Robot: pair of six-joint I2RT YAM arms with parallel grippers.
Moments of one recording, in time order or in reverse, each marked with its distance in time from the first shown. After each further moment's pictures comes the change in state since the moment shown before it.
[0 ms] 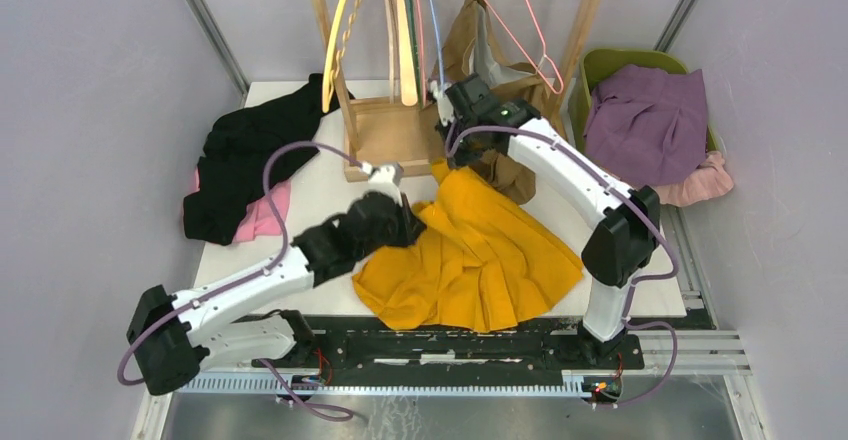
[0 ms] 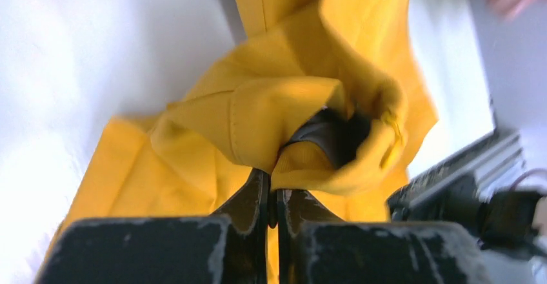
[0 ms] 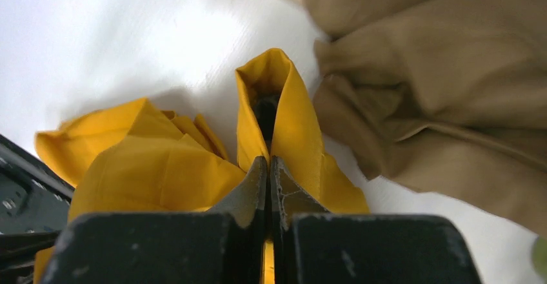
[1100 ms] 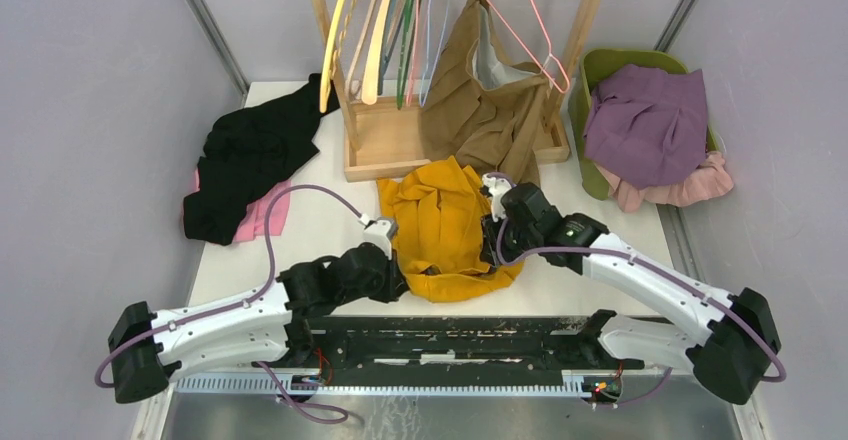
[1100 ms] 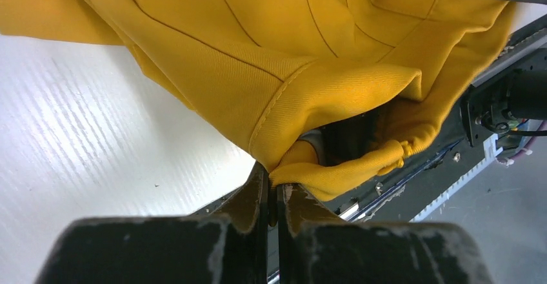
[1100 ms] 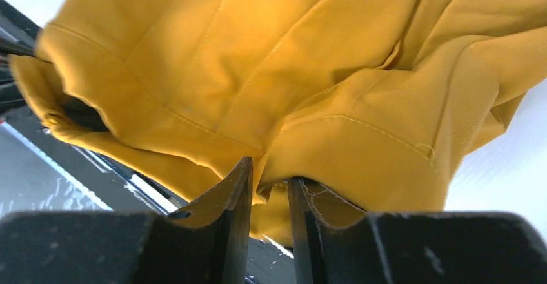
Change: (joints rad) left arm -0.109 -0.237 -0.185 -0.217 0.059 -0.057; right arm 0.094 -0.721 -0.954 0.317 -0.039 0.259
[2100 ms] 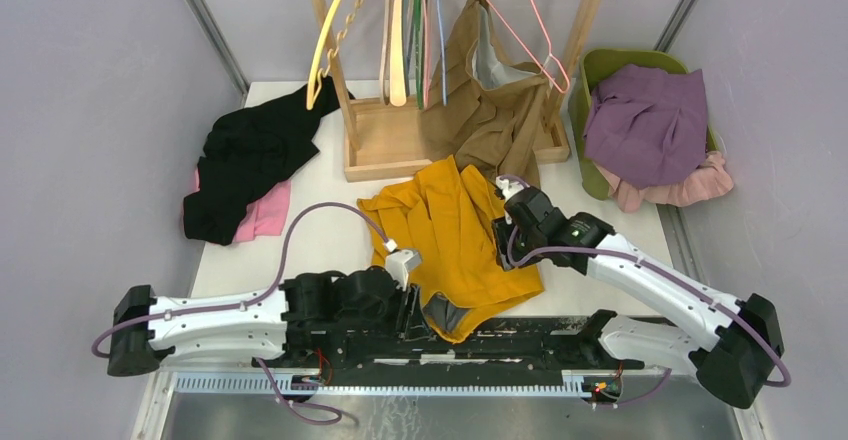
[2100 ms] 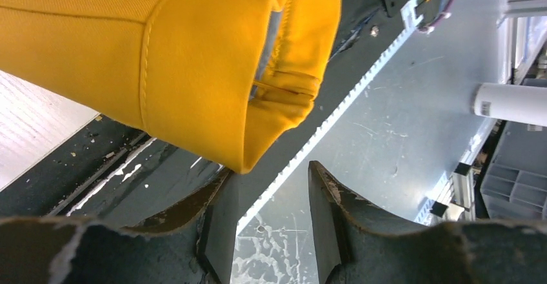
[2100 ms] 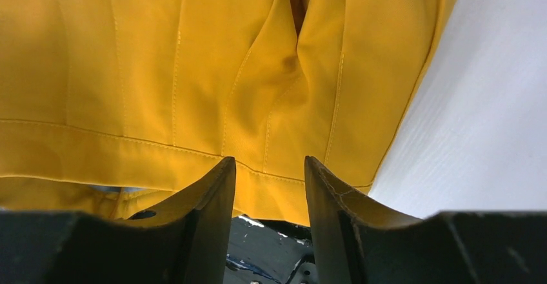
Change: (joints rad) left arm -0.247 0.031 0.002 0.036 0.216 -0.124; right arm 0.022 -0.062 0.034 -0.201 0.185 0.067
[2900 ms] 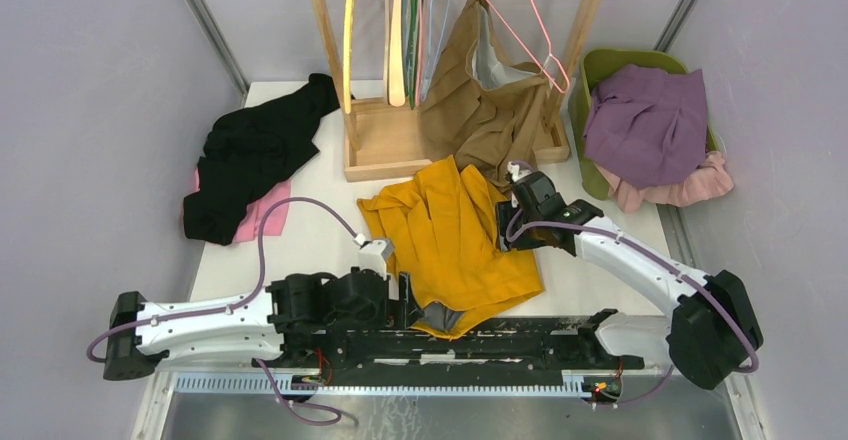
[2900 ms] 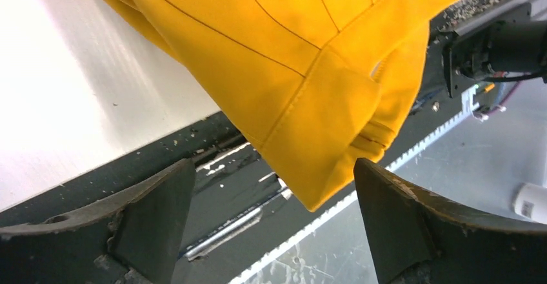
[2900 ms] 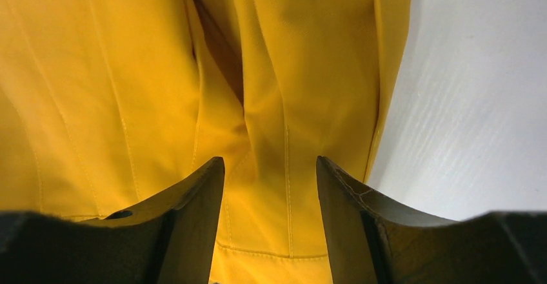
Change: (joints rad) left arm -0.003 -0.119 0.026 -0.218 -0.290 -0.126; right arm -0.176 0.150 -0.043 0.165 -0.042 -0.003
